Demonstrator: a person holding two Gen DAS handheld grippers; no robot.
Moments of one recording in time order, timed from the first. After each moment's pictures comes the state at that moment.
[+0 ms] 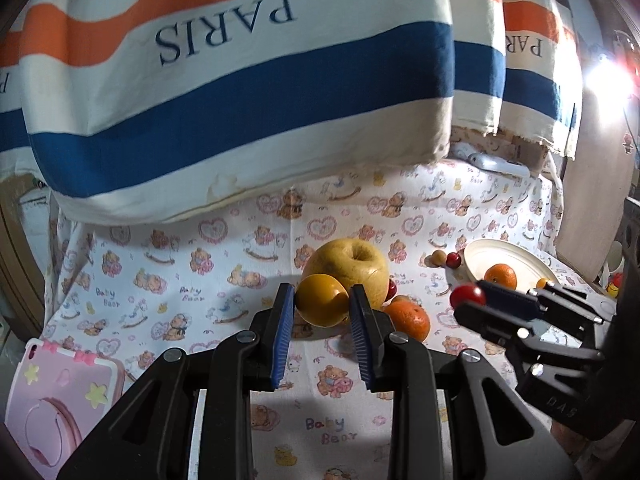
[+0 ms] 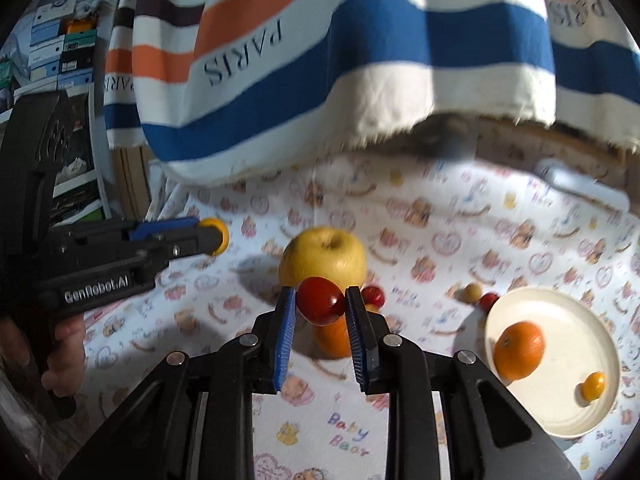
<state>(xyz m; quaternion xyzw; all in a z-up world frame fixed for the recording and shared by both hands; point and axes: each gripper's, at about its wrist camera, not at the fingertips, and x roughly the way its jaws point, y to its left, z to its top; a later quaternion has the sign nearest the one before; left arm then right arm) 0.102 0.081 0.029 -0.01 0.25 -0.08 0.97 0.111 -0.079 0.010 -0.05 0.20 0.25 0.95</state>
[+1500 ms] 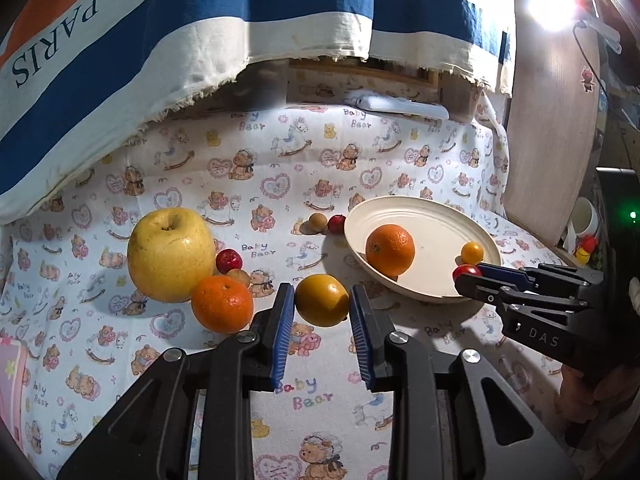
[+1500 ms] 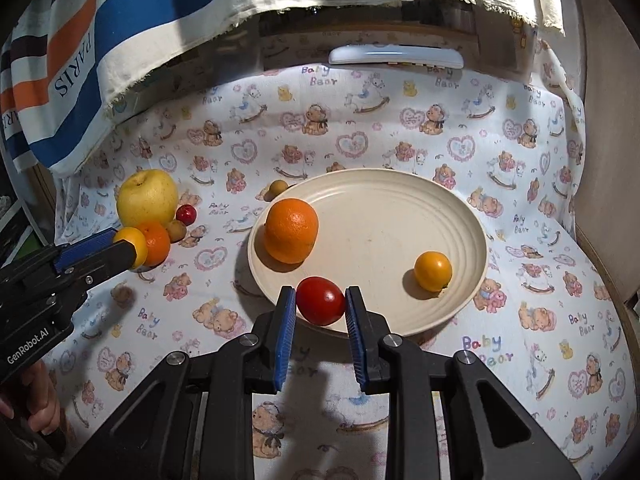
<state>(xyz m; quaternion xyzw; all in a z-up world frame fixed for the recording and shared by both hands) 0.101 -0.062 -0.001 0.02 0.29 -0.15 0.94 0.120 -0.248 -0.031 0.01 0.34 0.10 0.94</state>
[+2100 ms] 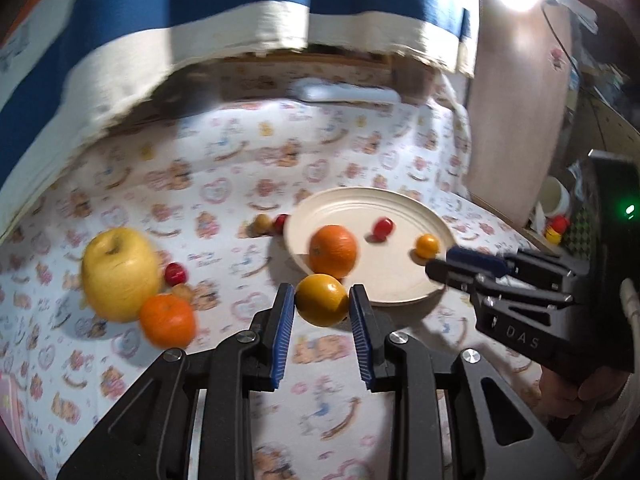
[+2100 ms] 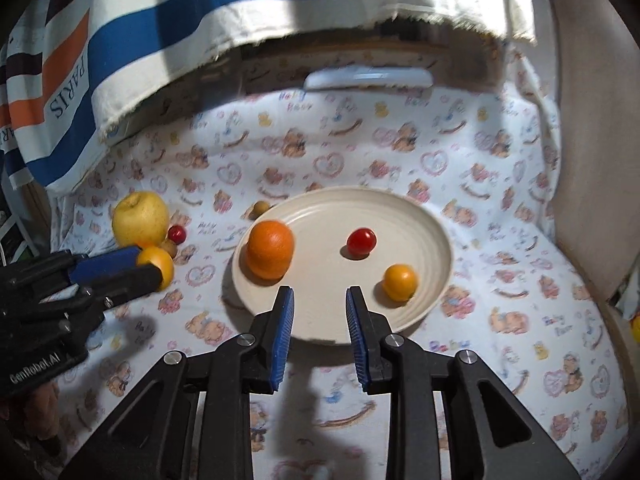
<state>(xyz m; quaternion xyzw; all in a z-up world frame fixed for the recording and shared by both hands) 0.113 -0.104 0.013 0.05 0.33 -0.22 0.92 0.108 -0.268 -0.009 0.02 0.31 0.07 0.95</state>
